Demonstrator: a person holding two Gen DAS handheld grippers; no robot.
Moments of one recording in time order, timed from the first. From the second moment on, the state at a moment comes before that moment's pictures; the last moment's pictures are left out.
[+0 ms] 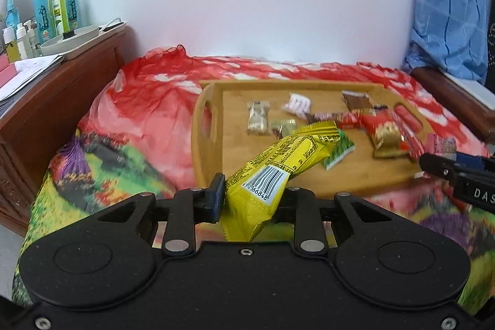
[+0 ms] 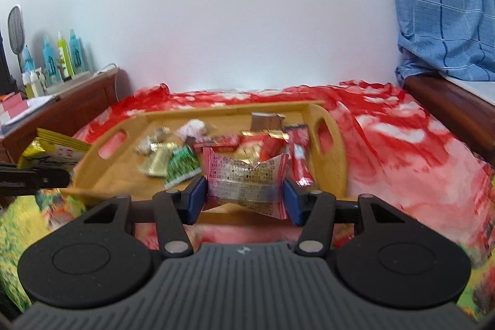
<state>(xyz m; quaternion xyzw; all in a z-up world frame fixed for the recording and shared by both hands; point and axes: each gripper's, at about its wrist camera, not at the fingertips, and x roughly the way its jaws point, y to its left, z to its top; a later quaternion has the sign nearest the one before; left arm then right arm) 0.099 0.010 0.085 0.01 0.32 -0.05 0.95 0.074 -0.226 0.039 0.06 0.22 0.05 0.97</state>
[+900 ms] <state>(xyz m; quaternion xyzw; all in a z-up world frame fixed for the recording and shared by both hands) 0.209 -0.010 0.043 0.01 0.36 0.00 0.93 0.162 -0.180 0.024 0.05 0.31 0.06 0.95</state>
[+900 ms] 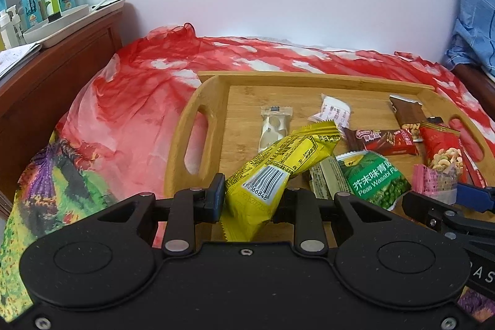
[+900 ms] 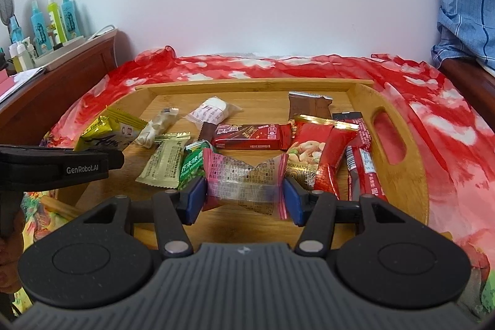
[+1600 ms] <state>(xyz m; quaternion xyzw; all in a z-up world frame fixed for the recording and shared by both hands) 0.219 -0.011 0.035 0.02 0.35 0.00 0.93 0.177 -0.183 0.020 0.07 0.31 0.06 0.95</state>
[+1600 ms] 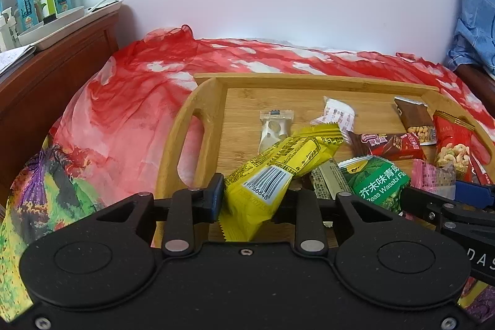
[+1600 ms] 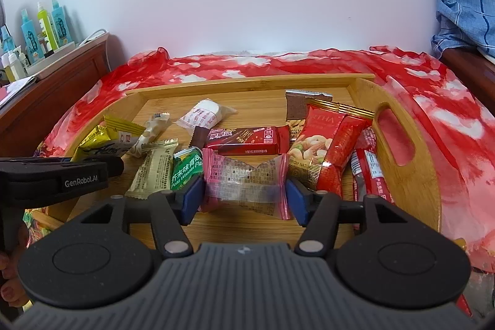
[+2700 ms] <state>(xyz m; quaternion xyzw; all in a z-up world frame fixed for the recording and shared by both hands) 0.138 -0.018 0.066 0.02 0.32 -0.05 0.94 0.100 -0.209 0.041 -0.02 0.23 0.06 0.97</state>
